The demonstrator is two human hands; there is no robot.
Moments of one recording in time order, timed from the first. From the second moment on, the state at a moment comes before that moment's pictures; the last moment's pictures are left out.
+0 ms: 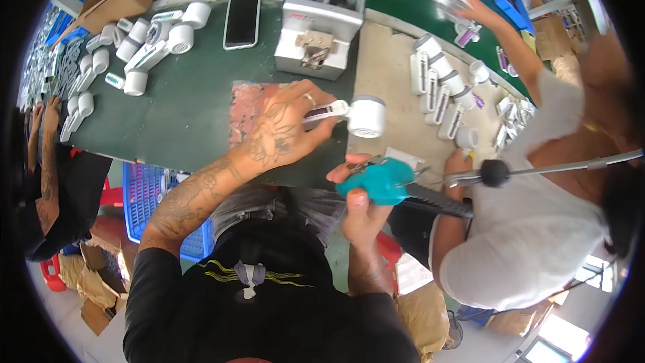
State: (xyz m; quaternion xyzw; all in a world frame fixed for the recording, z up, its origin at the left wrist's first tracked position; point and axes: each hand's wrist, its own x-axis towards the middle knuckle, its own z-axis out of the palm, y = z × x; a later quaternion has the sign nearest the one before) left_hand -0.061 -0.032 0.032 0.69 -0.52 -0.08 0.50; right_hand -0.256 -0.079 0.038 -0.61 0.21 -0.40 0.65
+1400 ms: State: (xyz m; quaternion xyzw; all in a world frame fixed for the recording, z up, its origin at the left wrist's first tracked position) left_hand -0.004 0.012 0.001 0.73 -0.57 -0.07 0.37; right_hand -0.096 -0.134 0.058 -0.65 0.13 -0.42 0.63
